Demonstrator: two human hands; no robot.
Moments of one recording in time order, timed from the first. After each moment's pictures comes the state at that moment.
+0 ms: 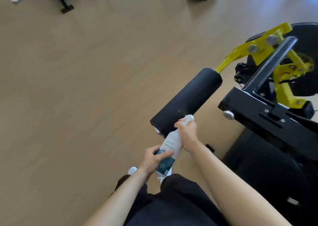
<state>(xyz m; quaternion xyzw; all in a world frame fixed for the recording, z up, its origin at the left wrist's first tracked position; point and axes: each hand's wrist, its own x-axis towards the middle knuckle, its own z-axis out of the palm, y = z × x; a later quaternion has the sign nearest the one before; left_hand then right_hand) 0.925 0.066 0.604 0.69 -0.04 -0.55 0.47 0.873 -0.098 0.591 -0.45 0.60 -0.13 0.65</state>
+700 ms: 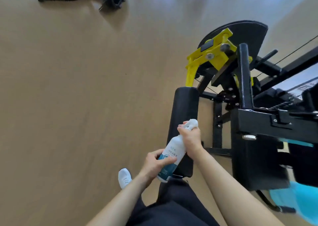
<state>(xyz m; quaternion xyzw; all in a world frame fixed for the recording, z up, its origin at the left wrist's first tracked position) 1.174 -0.076 0.589 0.58 -0.27 -0.71 0.30 1.030 -0.177 0.603 -0.31 0.75 -0.31 0.50</state>
